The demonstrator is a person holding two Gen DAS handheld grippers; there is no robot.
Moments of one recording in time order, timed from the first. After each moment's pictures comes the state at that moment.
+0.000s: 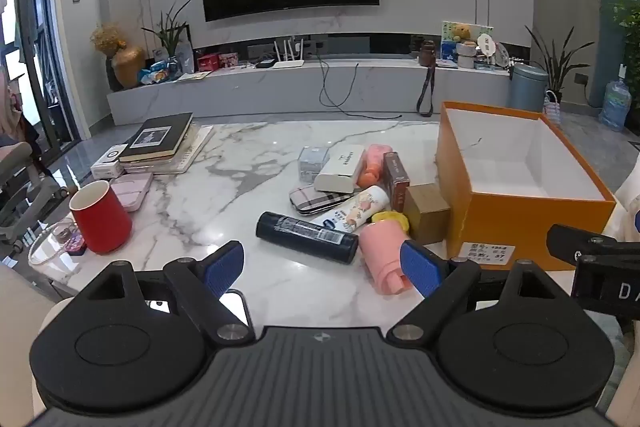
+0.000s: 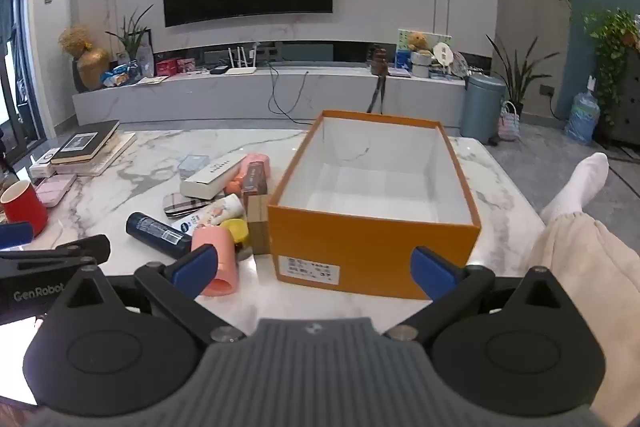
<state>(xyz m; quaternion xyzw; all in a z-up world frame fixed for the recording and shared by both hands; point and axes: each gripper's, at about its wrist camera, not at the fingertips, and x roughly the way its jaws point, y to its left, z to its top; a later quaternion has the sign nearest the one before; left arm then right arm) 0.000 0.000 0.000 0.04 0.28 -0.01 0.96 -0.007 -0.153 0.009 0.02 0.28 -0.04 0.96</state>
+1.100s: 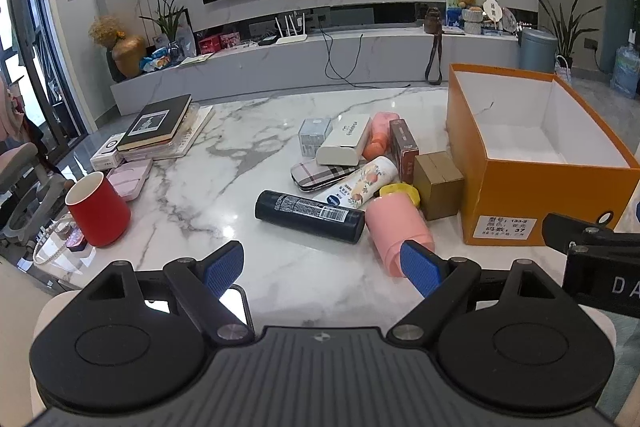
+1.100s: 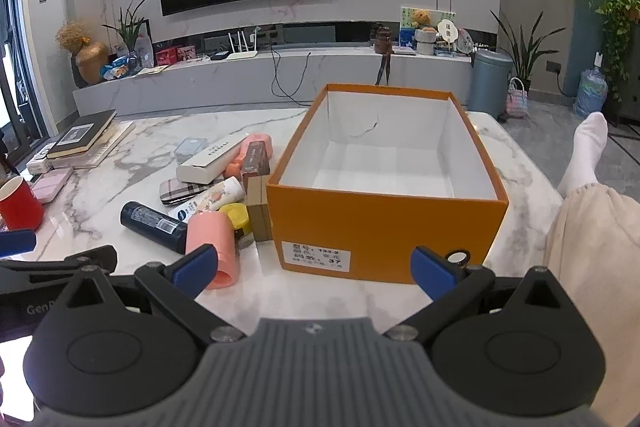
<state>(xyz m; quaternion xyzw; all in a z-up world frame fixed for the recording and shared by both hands) 0.022 -0.013 -0.020 0.08 0.33 0.00 0.94 0.013 -0.165 -0.014 0.05 0.30 -0.03 0.95</state>
